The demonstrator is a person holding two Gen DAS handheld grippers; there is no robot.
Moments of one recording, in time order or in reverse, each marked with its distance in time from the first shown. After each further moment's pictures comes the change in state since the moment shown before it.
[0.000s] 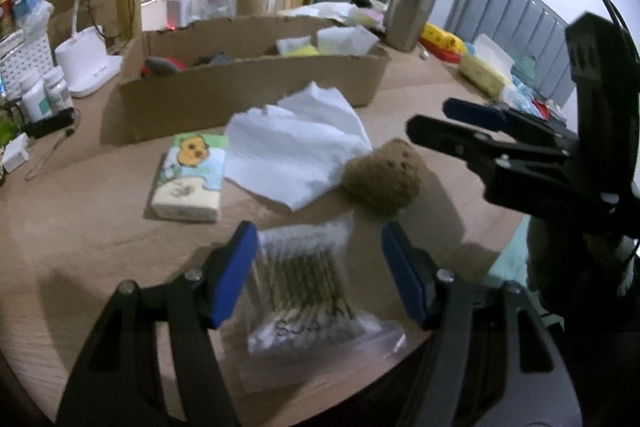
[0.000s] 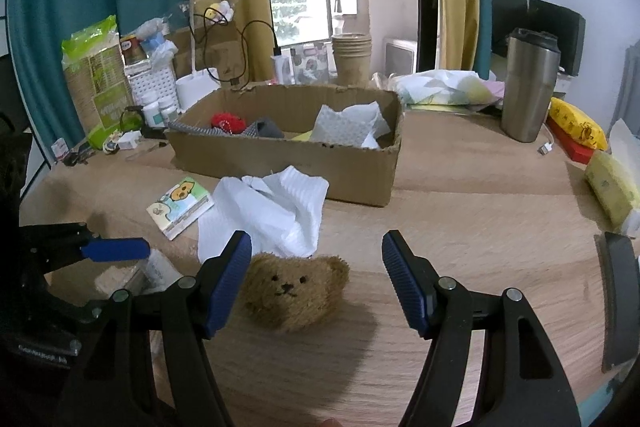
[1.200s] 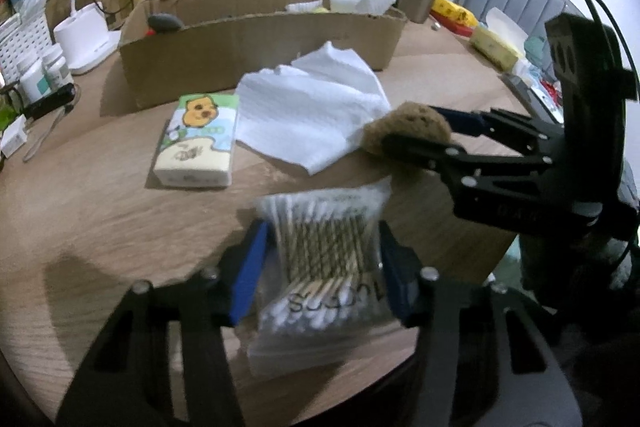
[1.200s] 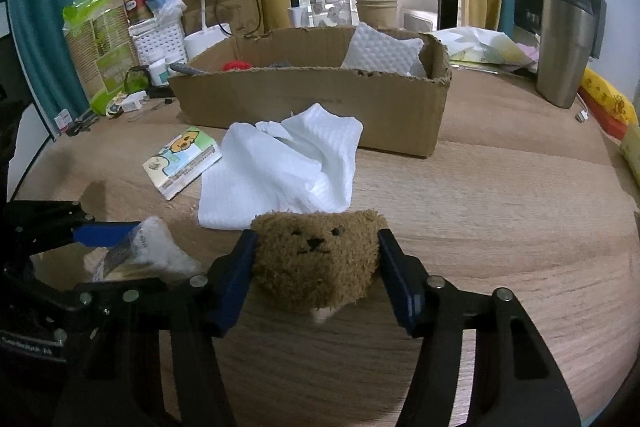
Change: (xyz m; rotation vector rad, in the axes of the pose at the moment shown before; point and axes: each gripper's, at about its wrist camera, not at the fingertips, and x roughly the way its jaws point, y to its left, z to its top) left arm 0.012 0.013 -0.011 0.003 0.082 0.026; right arm 0.036 0.011 -0.023 -0.015 0.100 0.060
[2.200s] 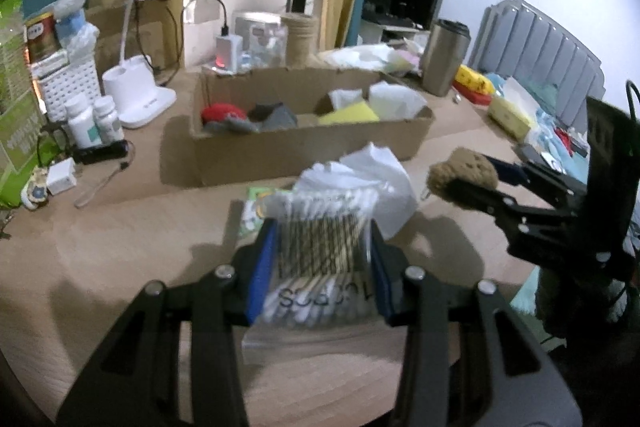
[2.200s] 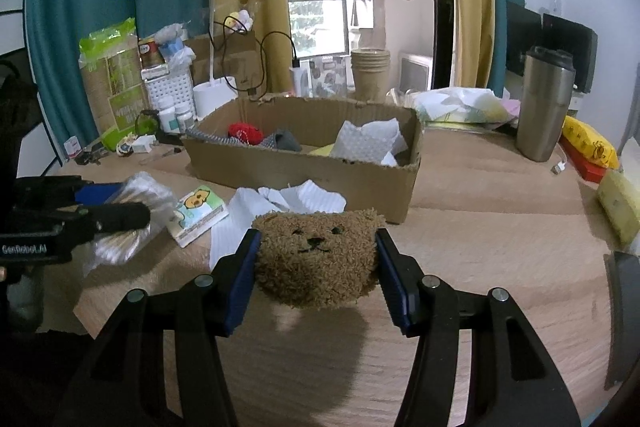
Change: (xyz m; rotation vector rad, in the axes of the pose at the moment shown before) left arm -0.050 0.025 0.034 -0.057 -0.205 0.075; right arm -0.040 -0.002 0.022 -0.028 -0.176 -0.027
